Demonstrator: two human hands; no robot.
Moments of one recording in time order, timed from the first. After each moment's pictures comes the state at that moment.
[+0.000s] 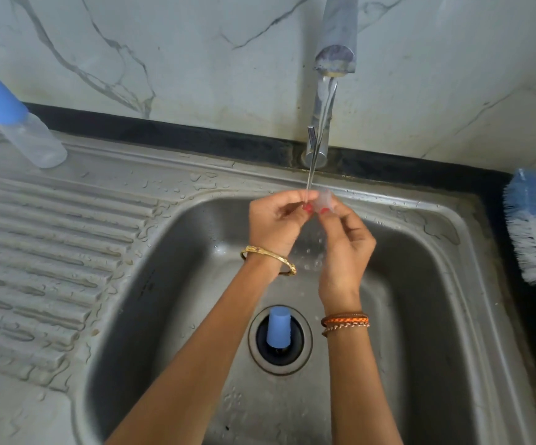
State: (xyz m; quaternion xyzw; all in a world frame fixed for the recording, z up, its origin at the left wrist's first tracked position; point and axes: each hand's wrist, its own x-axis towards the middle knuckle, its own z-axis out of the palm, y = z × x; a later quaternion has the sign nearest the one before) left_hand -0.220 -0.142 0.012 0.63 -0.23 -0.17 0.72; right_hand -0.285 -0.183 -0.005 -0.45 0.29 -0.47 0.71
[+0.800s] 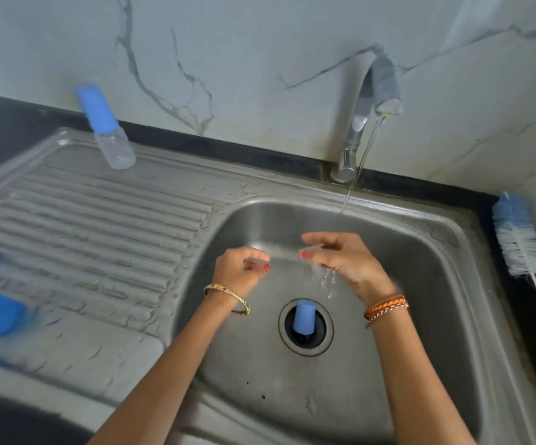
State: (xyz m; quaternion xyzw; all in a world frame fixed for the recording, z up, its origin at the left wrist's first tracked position) left_hand -0.198 0.003 -0.016 0.81 -0.22 -0.18 0.51; right_hand -0.305 -0.140 0.040 -0.72 0.31 -0.07 0.62
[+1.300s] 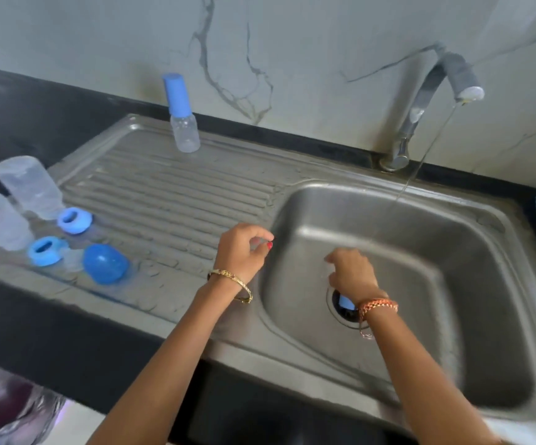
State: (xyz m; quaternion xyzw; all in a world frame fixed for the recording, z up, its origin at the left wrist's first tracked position) left_hand -0.174 0.112 0.008 0.83 -0.29 -0.06 0.47; right_hand -0.285 -0.053 -0.011 -0.94 0.30 0.06 0.16
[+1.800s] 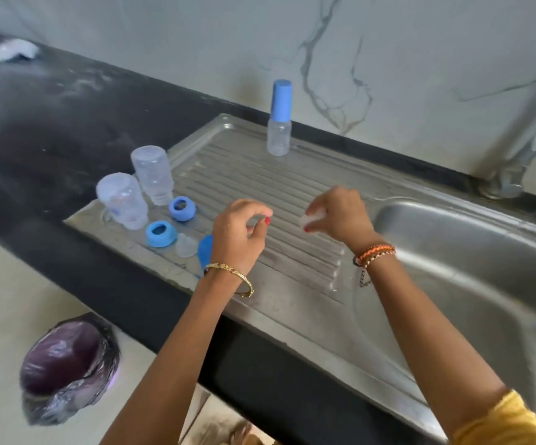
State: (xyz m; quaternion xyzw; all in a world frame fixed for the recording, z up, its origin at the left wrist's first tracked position) left_hand -0.108 0.243 0.035 0.80 -0.27 0.14 0.51; right_hand -0.138 0.072 0.071 -0.96 0.17 -0.03 0.22
